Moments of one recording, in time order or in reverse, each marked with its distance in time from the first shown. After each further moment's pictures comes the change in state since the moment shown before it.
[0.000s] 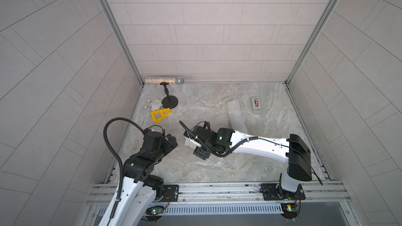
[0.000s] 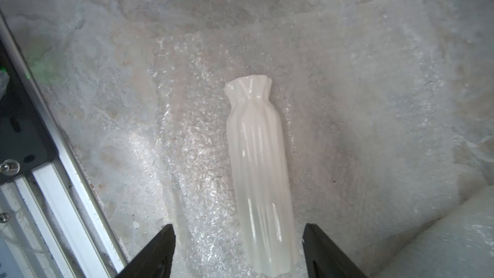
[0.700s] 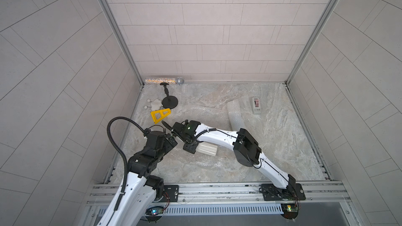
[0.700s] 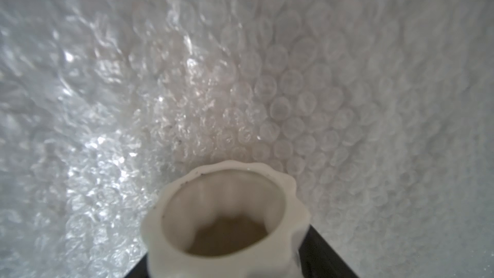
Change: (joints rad) left arm -0.001 0.077 -0.058 0.091 -0.105 -0.021; right arm -0.123 0.693 0.778 -0.431 -0.030 -0.106
